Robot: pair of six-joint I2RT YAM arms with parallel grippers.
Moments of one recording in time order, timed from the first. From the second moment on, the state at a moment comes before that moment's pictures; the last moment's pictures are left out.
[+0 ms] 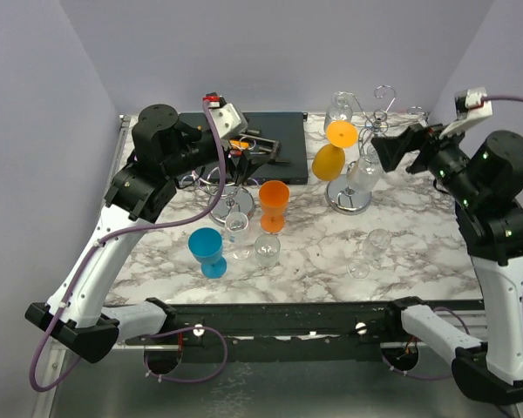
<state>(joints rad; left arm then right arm) -0.51 1.19 1.53 -0.38 0.55 0.29 0.18 0.91 1.45 -0.60 -0.22 0.16</state>
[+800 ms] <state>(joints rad) -0.51 1.22 1.58 -0.46 0.53 0.22 0.12 1.67 2.18 -0.68 -0.09 -0.04</state>
